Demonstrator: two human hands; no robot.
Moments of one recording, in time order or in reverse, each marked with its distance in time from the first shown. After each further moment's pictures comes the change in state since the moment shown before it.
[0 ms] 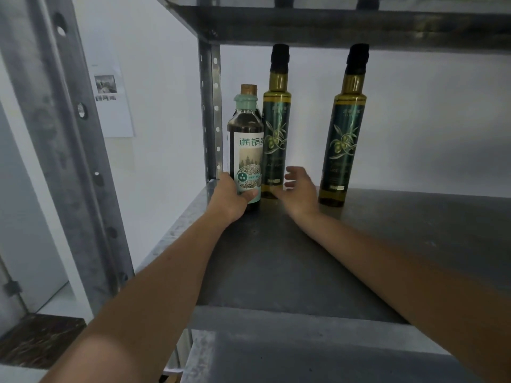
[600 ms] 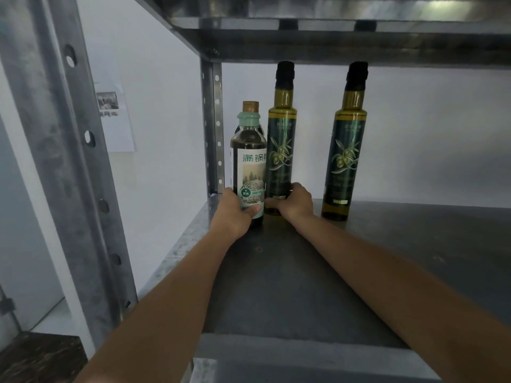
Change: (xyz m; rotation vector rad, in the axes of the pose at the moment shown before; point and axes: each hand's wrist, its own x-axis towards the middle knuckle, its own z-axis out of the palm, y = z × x) left_hand 0.007 -0.005 0.002 0.006 0.015 0.021; right_hand 0.031 0.004 0.015 -0.142 -0.090 0.187
